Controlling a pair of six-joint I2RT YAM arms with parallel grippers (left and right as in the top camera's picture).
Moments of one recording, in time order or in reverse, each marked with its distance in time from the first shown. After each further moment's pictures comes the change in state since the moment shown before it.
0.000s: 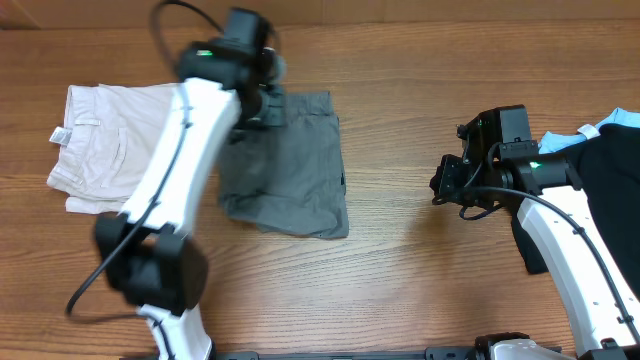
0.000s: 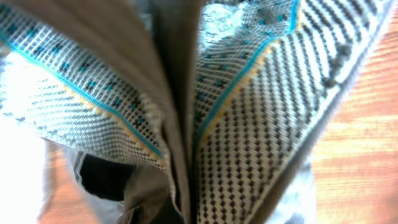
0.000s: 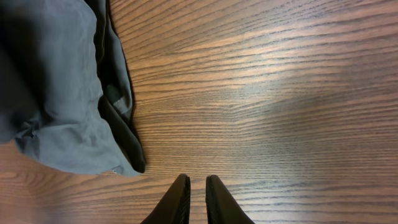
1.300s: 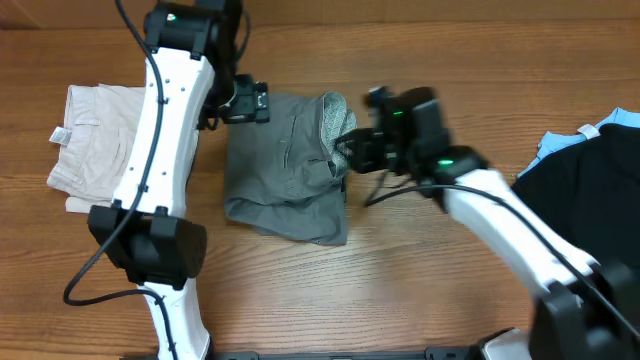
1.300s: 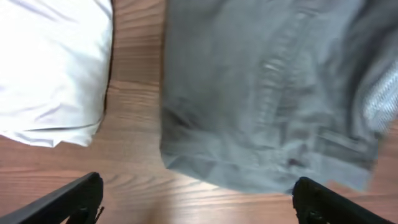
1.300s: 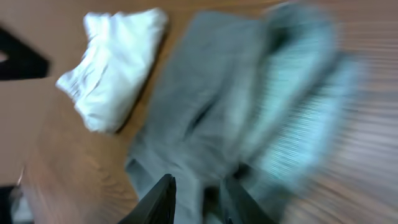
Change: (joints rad) left arm 0.138 0.097 0.346 -0.447 -0.009 -0.021; right arm 0.334 0.241 0.000 0.730 -0.188 0.032
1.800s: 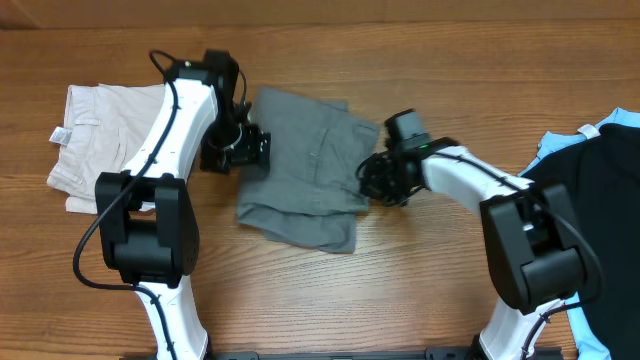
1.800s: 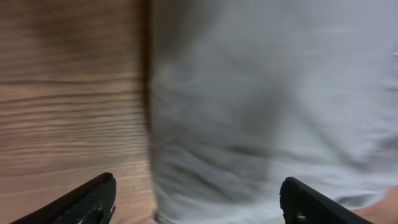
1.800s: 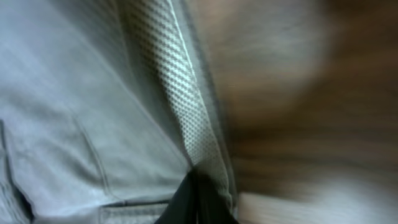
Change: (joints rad) left arm 0.048 0.000 -0.541 0.351 0.202 0.171; right arm -0.121 0.316 0.027 -0.303 0.058 0.384
